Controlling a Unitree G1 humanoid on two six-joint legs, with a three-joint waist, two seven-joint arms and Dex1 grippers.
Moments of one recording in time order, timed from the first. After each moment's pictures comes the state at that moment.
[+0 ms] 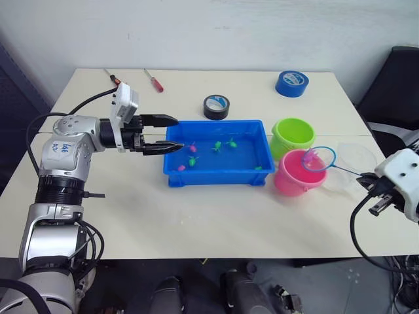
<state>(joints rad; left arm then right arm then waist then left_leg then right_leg) -0.89 0.67 -0.01 0.42 -0.41 0.35 -1.30 0.22 -1.03 -0.54 -0.62 0.11 0.65 0.77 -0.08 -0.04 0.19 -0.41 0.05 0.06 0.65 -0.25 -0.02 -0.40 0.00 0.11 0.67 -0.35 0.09</state>
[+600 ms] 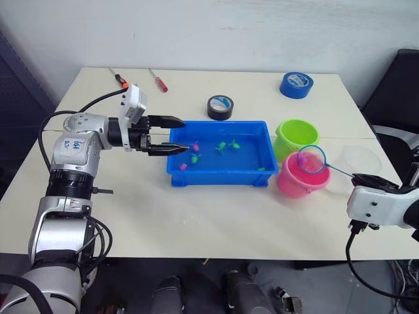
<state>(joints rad) -0.94 0.63 -0.02 0.52 -0.36 0.29 -1.36 0.38 -1.03 -0.53 -0.58 -0.38 0.05 0.68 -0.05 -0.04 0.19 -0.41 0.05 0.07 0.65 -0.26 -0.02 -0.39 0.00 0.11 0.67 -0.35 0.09</state>
